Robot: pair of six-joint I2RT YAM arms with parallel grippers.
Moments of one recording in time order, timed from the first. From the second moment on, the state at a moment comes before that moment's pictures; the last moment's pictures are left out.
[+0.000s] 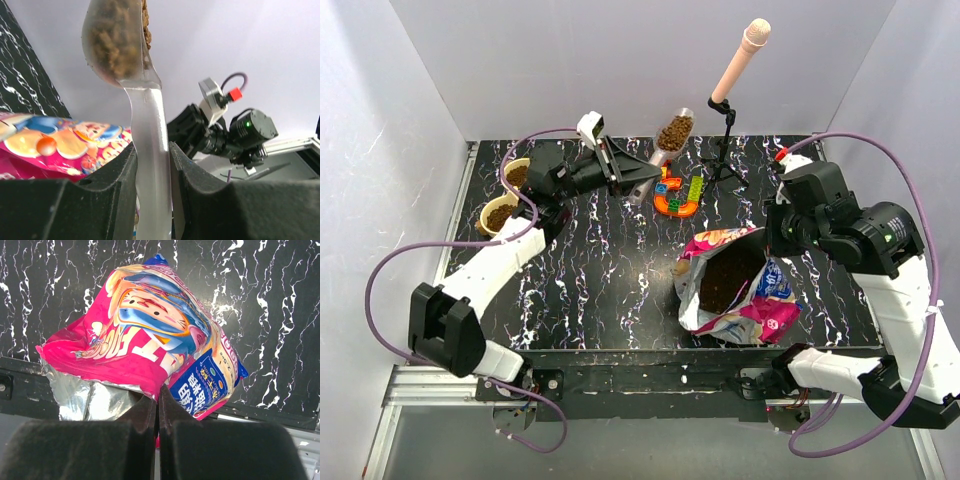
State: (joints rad) left arm -0.48 1.42 1.19 0.40 0.76 -1.40; right arm 0.62 1.14 1.76 -1.47 0.18 0.38
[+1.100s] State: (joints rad) left arm 0.23 1.64 1.06 0.61 0.81 -1.43; right arm 0.62 1.08 1.71 -1.45 0.06 0.39
